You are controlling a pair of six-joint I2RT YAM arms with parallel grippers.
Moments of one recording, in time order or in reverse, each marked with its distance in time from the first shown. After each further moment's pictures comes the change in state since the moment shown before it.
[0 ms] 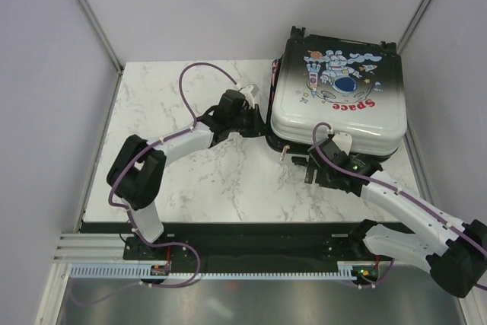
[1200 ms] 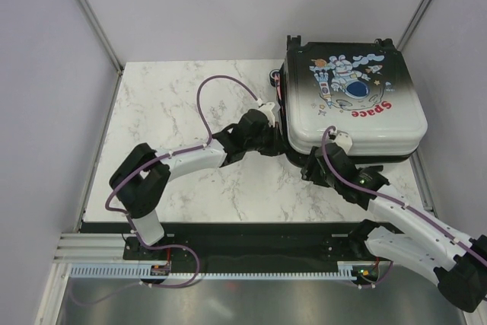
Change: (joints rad) left arm -0.221 -0.039 -0.061 0.075 -0.127 -0.084; right arm 0.000 -0.123 -0.129 0.320 -0.090 0.012
